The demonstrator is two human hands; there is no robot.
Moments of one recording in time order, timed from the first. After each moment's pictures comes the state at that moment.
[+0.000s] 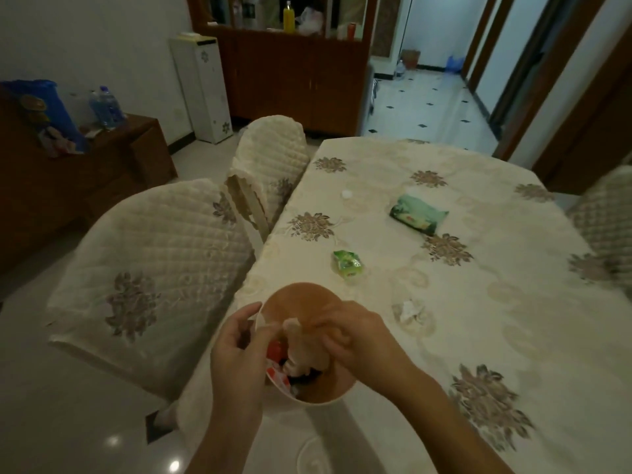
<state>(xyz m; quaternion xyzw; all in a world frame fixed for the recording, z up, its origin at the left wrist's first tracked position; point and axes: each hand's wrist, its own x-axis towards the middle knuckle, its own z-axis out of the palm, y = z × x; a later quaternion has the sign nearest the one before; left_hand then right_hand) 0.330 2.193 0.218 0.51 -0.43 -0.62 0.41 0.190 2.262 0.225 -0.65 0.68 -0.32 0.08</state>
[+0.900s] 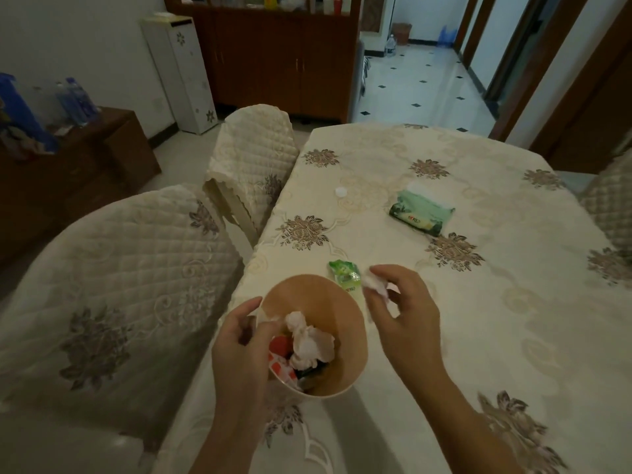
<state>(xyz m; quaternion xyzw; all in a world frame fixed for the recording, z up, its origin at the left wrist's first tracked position) 0.276 2.139 0.213 0.50 -0.45 -0.62 0.40 0.125 2.224 0.217 -0.41 0.72 -0.56 -0.05</state>
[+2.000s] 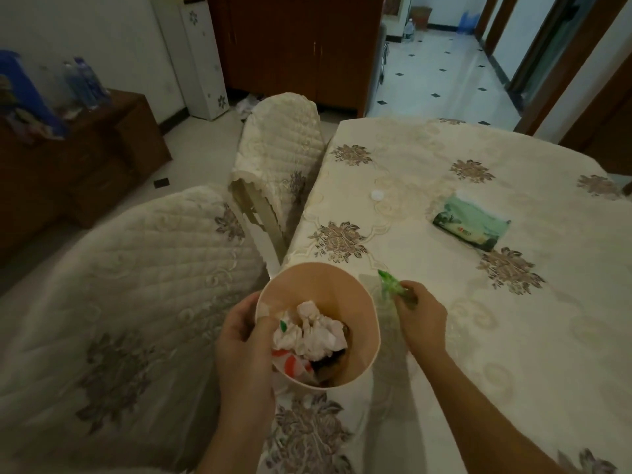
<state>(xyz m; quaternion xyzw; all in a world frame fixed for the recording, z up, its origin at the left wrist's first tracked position) 0.279 2.056 0.210 0.50 -0.37 -0.65 0.43 0.070 2.124 0.120 -0.26 0.86 -0.43 0.03</state>
